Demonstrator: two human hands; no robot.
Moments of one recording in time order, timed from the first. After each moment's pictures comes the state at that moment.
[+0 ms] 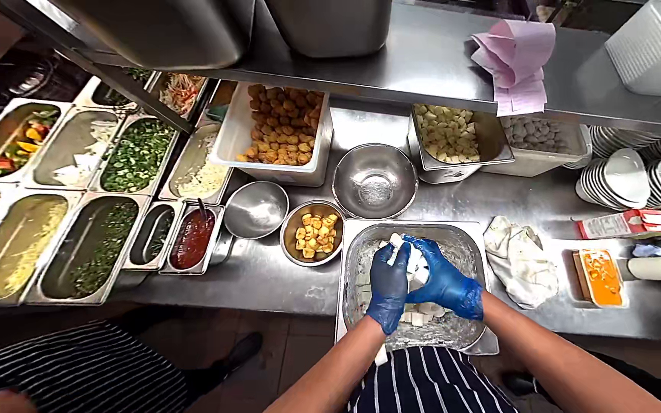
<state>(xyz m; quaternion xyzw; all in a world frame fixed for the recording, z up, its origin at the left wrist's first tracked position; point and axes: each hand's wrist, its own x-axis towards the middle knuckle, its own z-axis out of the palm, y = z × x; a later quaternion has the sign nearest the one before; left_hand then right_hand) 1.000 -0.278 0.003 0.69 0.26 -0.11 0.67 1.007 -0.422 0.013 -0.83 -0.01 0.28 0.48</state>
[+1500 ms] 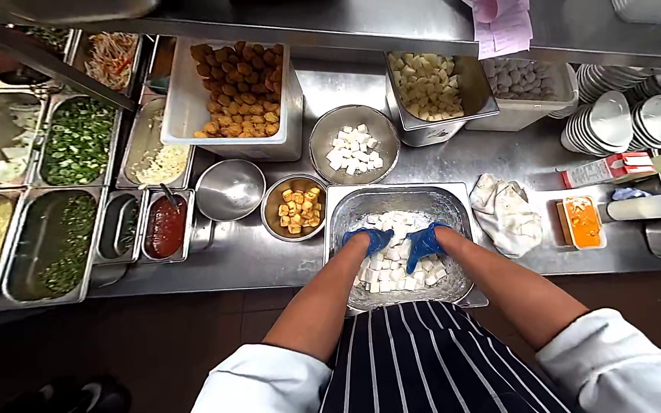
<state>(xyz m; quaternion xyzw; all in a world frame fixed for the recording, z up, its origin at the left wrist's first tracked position) 1.054 -0.255 -0.029 0.80 -0.05 -0.58 0.10 1.027 -0.428 -0.063 -0.78 -0.05 0.61 0.14</state>
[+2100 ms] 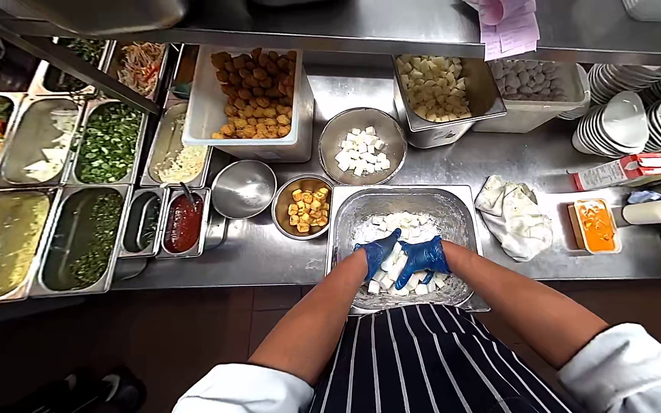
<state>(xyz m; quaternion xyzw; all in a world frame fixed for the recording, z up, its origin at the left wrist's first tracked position) 1.007 -0.247 -0.049 0.71 0.19 -0.58 0.34 0.996 -0.405 -0.029 -0.66 0.08 0.64 0.38</state>
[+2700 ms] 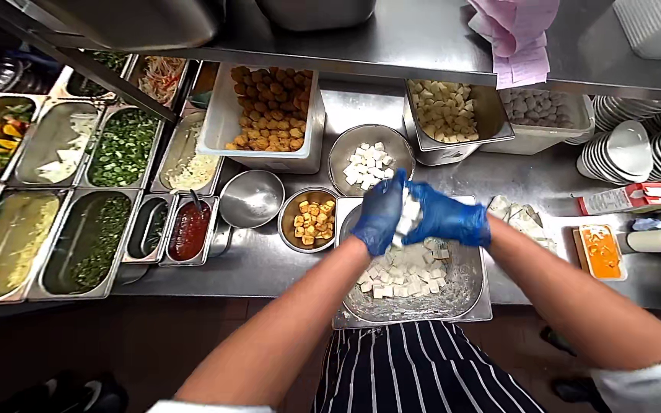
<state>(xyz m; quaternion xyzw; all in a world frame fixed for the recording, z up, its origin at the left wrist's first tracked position) 1.096 -0.264 0.079 0.76 0.18 -0.22 0.59 1.092 -0.408 0.096 -0.82 -0.10 0.30 0.48</state>
